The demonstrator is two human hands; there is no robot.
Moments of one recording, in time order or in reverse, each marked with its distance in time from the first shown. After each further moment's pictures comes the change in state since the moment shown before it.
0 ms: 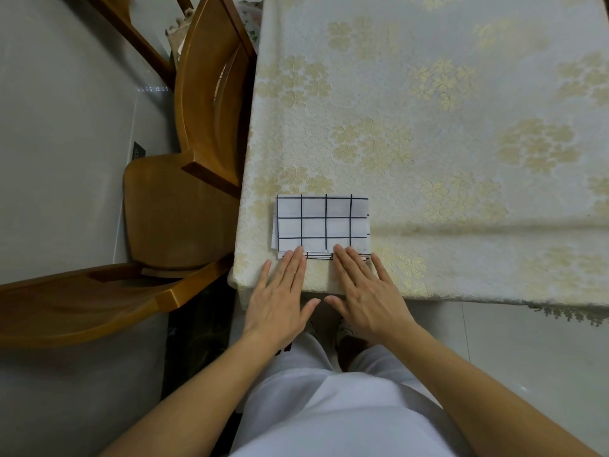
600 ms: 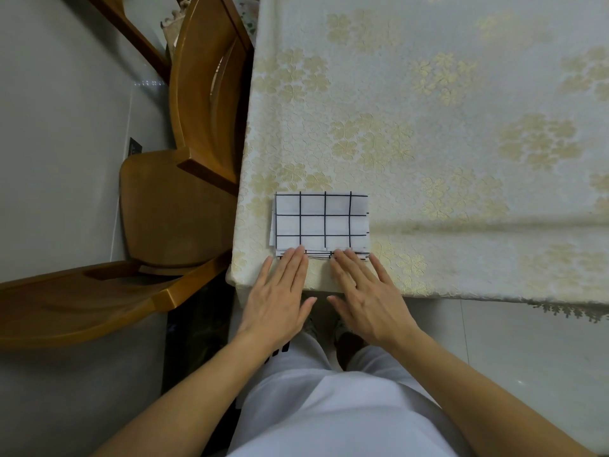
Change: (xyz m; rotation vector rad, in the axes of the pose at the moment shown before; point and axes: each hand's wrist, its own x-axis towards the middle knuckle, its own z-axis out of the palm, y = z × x) left_hand -0.002 -0.002 -0.007 0.006 0.063 0.060; right_hand -0.009 0.000 -0.002 0.032 0.072 -0.029
